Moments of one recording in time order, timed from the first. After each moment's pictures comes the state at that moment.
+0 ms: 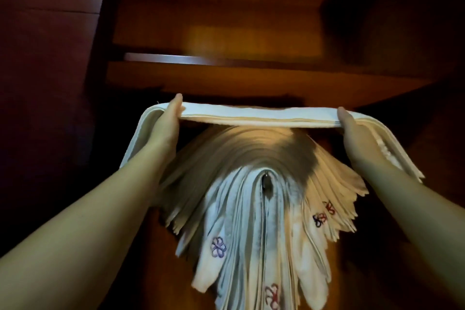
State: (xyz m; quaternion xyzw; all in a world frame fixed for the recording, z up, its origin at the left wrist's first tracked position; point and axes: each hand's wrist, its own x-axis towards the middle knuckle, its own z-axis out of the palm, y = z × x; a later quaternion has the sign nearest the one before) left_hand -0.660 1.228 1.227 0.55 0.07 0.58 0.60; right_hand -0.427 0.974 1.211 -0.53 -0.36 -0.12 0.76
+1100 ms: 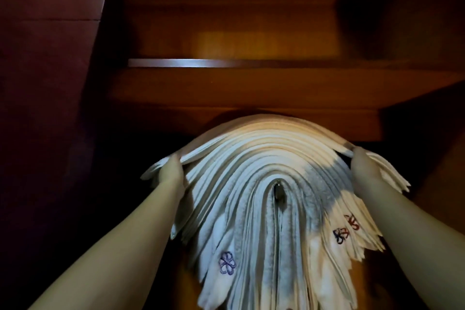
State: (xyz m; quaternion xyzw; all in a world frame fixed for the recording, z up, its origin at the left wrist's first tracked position) left_hand -0.602 1.322 1.176 0.44 0.21 0.59 0.64; right_hand -0.307 1.050 1.195 -0.53 -0.20 -0.01 0.82
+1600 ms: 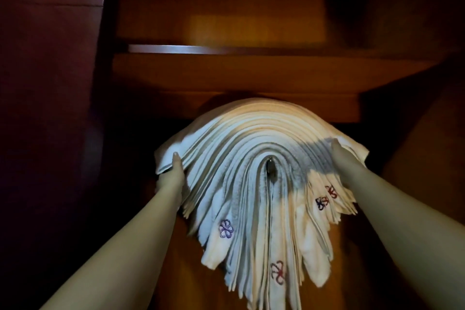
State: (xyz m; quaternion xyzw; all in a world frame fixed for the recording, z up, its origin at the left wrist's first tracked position) left_hand -0.609 1.319 1.110 0.47 0.36 0.55 0.59; right_hand -0.305 1.041 1.161 -0.69 -0.19 -0.06 0.70
